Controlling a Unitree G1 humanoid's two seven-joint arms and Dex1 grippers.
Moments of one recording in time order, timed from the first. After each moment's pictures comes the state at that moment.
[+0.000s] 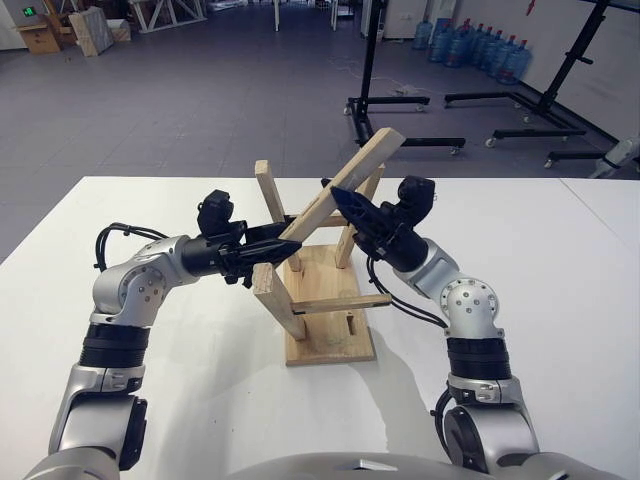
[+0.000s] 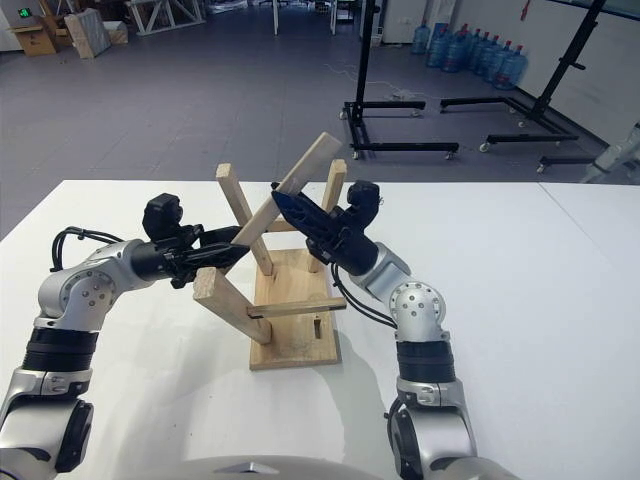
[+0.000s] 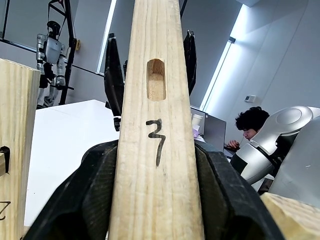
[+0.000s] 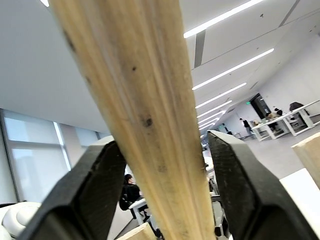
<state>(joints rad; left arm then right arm) -0.45 0.50 0.03 0.01 -0.88 0.72 -1.28 -0.43 -0.10 -0.10 -0.05 1.14 0.72 0.88</state>
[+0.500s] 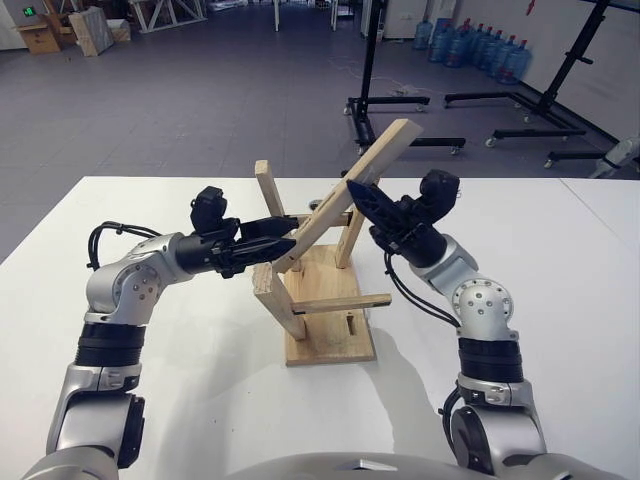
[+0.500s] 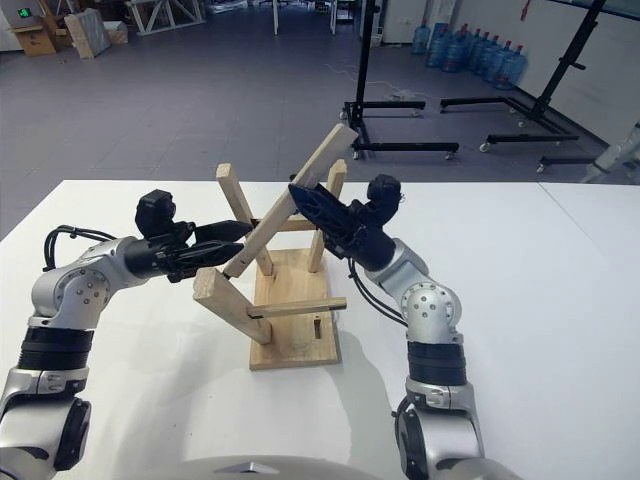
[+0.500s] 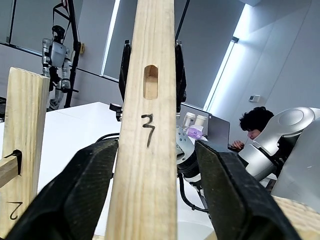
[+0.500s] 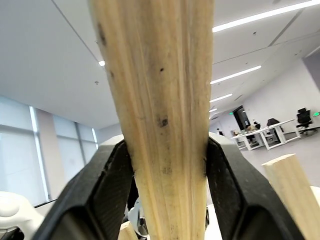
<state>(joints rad) -0.45 0.51 0.06 0.01 -0.88 0.72 -1.28 -0.42 -0.14 -0.16 -0.10 1.06 0.62 0.91</state>
